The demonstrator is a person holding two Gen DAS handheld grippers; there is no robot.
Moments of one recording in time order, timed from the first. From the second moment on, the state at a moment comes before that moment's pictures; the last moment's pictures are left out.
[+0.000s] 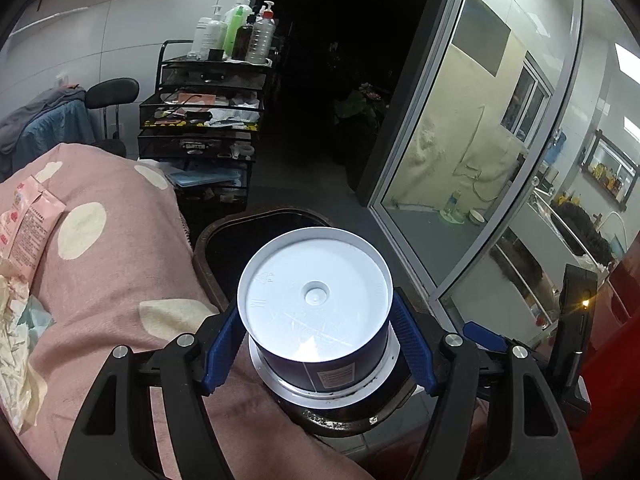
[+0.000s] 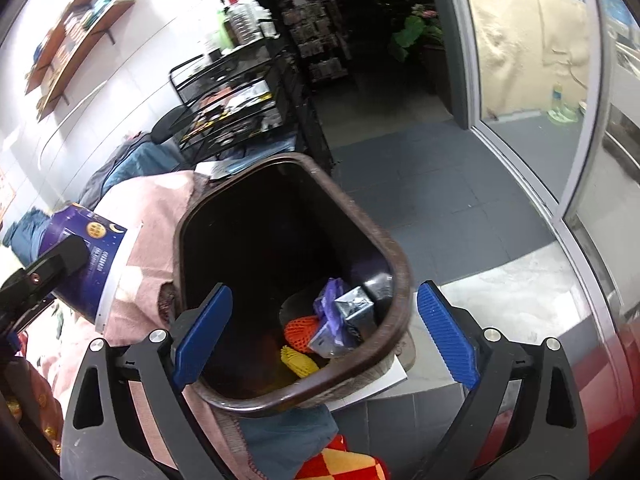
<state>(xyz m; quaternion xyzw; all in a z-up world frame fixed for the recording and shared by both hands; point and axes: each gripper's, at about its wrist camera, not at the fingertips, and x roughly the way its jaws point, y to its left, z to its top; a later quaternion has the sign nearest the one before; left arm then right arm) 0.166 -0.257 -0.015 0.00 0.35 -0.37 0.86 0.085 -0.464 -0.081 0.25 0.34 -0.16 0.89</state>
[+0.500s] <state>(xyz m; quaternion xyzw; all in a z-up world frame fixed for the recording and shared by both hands) 0.182 -0.291 -0.038 0.03 0.40 -0.37 0.84 0.077 -0.477 -0.080 0.24 0.34 -0.17 0.89</state>
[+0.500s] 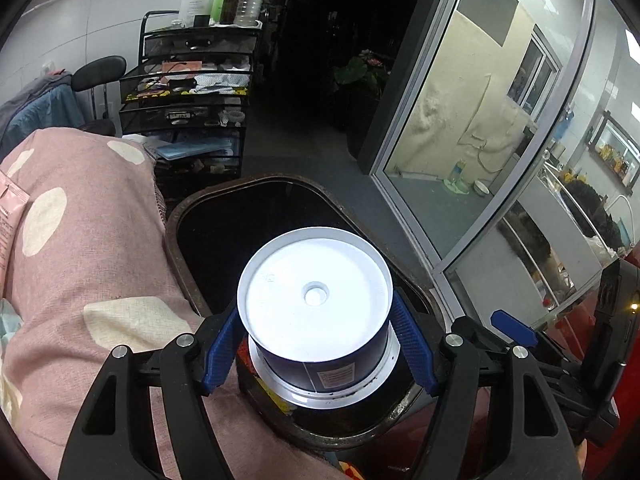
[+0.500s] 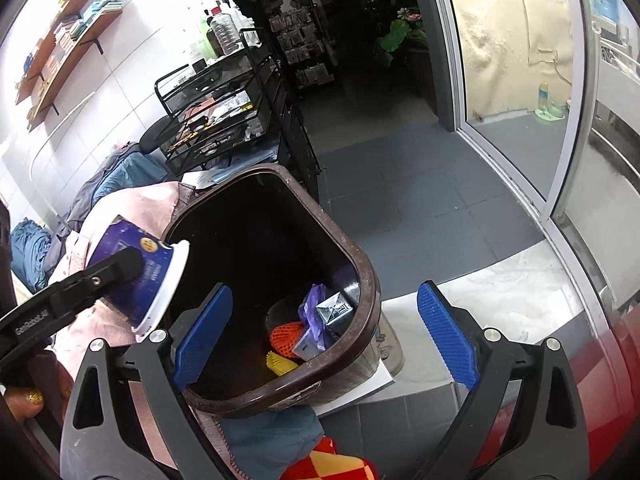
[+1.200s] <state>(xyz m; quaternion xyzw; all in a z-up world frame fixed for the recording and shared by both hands) 0.157 -0.256 -0.007 0.02 0.34 -0.36 0.87 0.078 -0.461 -0.077 0.23 0.33 -0.16 0.90</state>
